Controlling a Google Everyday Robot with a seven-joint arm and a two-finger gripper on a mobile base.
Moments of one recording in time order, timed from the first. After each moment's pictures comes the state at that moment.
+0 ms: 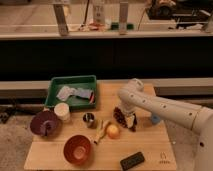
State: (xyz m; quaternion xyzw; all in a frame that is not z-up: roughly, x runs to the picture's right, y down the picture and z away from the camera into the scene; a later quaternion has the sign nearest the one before) arm 0.130 0.156 0.860 -0.30 -0.05 -0.16 0.94
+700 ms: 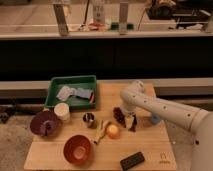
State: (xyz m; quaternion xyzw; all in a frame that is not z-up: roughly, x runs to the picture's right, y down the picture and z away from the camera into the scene) arm 0.125 0.172 0.886 -0.33 -0.06 -0.11 0.94
